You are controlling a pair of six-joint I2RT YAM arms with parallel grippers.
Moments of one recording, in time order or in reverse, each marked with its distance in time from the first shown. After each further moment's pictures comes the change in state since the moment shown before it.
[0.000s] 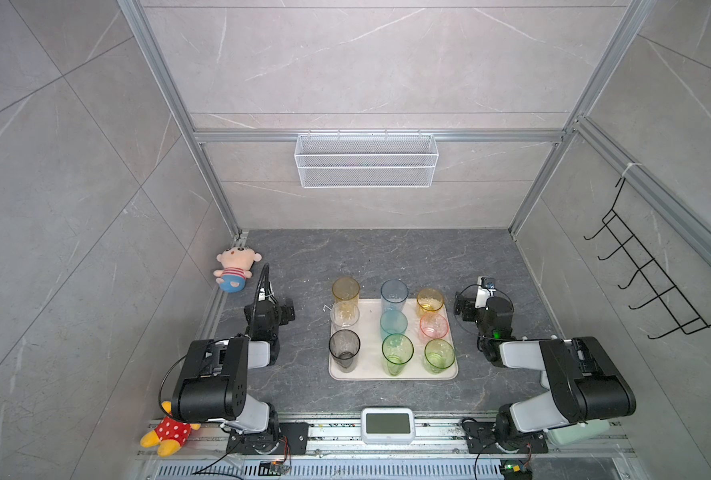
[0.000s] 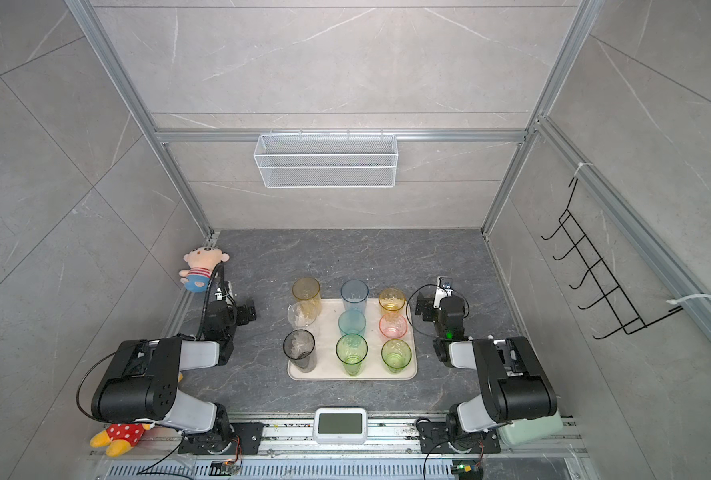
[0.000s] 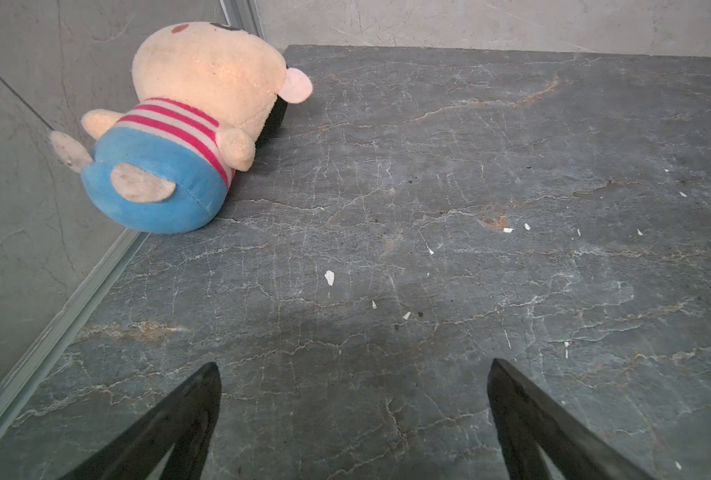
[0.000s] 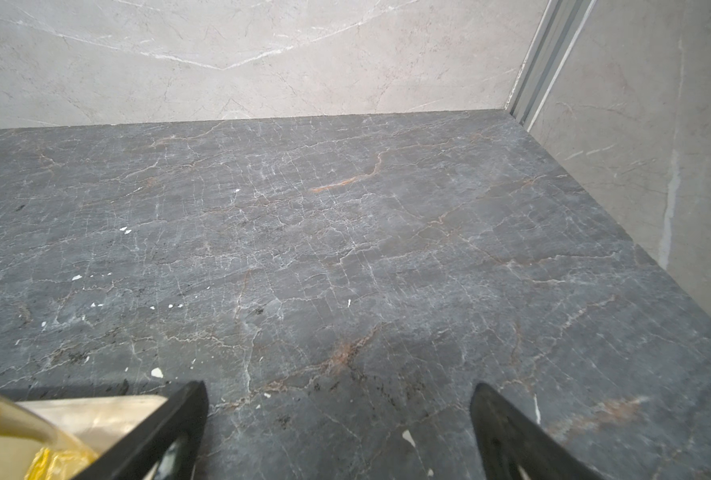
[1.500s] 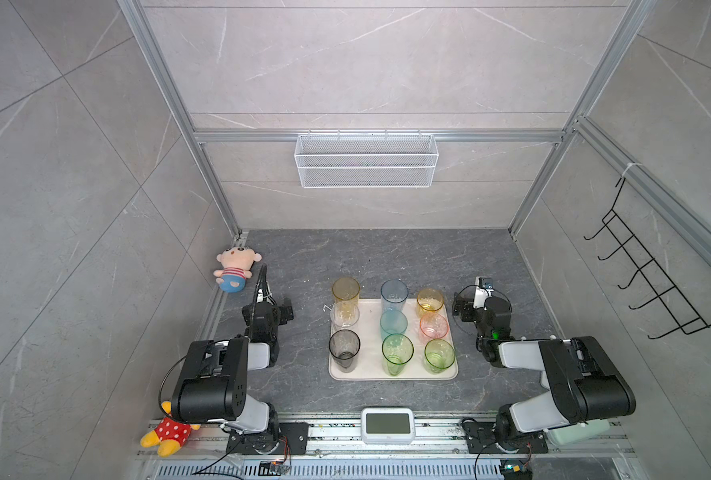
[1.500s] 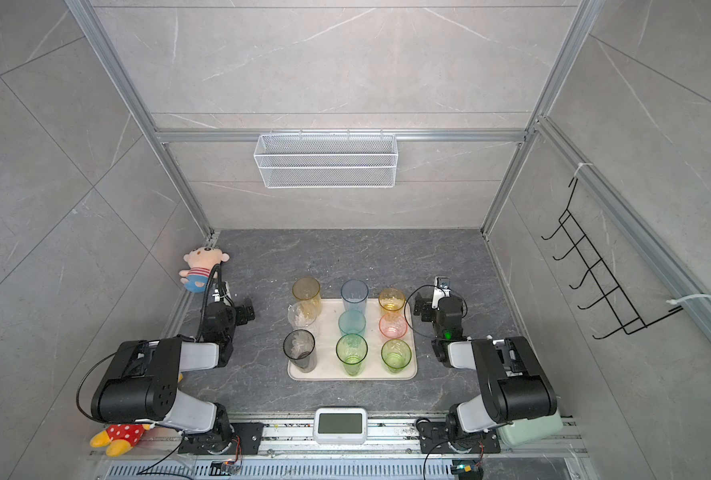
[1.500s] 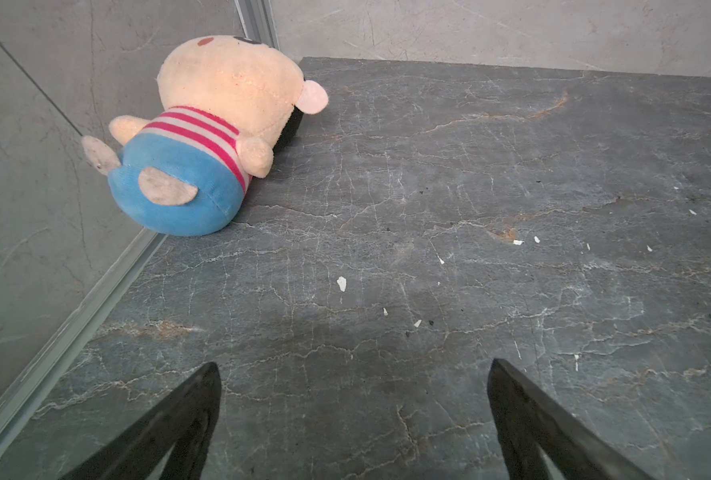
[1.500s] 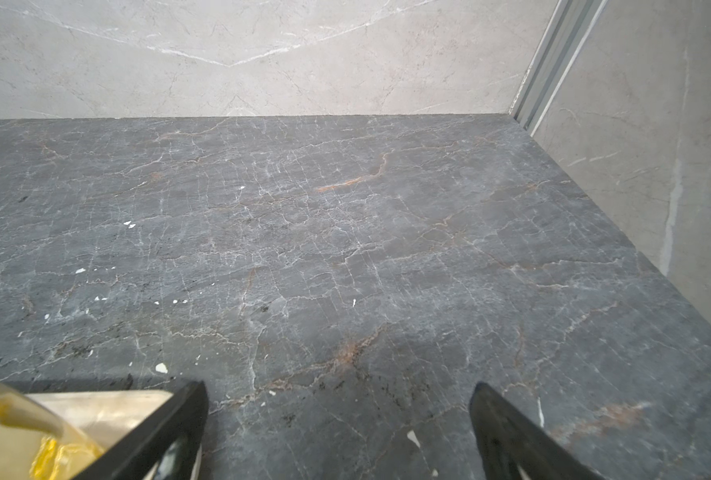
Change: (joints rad) left arm 0.009 -0.003 -0.018 0.039 -0.025 -0.011; right arm 0.018 0.000 0.000 0.000 0.013 -0.019
